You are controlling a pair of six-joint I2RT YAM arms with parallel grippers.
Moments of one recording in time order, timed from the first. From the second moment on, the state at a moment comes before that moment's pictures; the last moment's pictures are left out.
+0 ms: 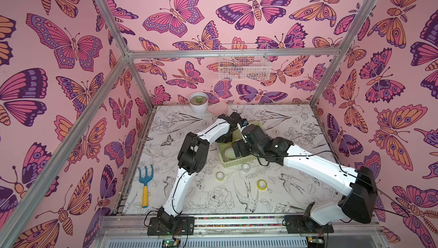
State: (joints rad) left arm -0.59 2.36 2.00 -1.09 -0.33 -0.56; right arm 0.94 1.48 1.27 -0.58 0.26 0.32
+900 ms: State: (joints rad) left arm -0.59 2.26 2.01 -1.10 -0.31 -0.55; right arm 0.93 1.46 1.26 -0.58 0.27 0.33
